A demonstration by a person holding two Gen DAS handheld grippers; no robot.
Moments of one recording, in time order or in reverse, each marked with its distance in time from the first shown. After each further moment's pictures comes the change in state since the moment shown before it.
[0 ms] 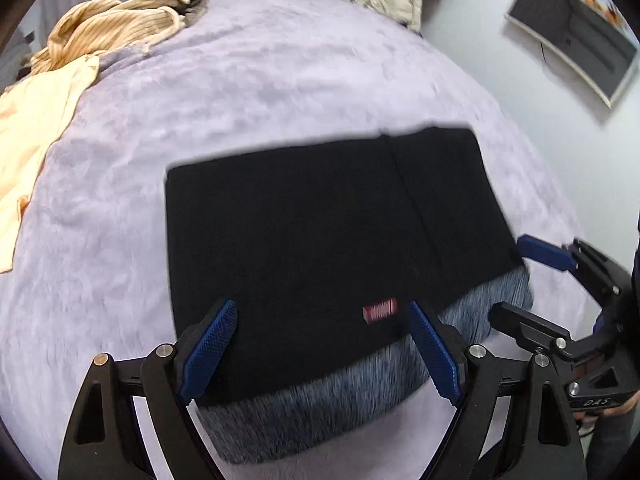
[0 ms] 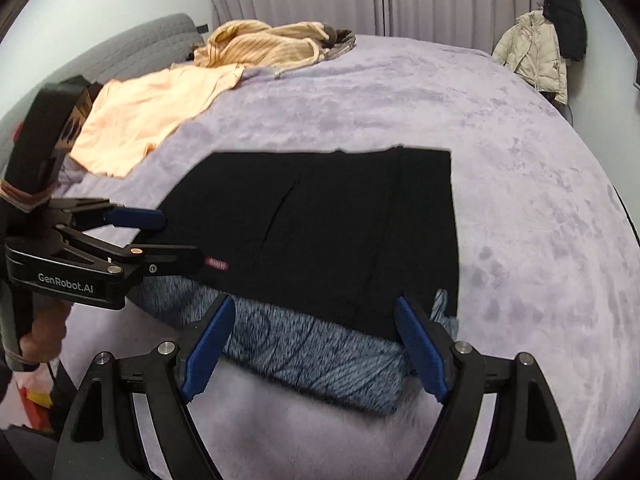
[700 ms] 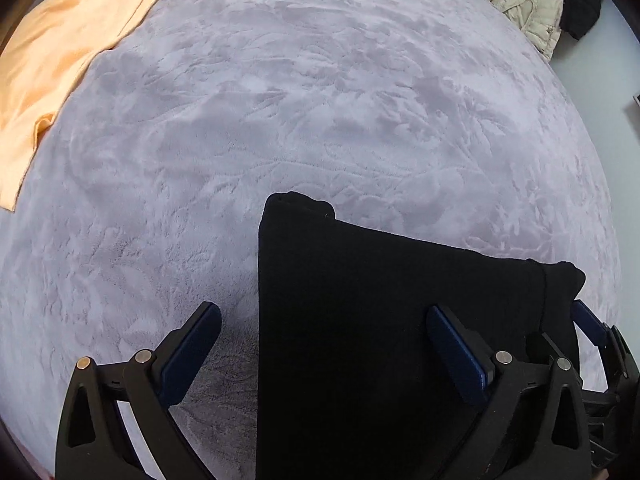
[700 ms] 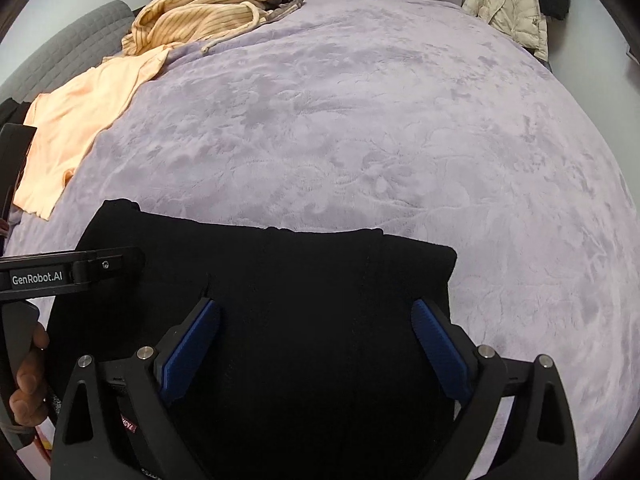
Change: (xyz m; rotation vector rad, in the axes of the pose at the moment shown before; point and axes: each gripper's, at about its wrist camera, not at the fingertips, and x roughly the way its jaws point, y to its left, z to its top) left arm 0.082 0.082 0.060 -0.363 0.156 0.166; right arm 0.108 -0.036 0.070 0.127 0.175 -0.116
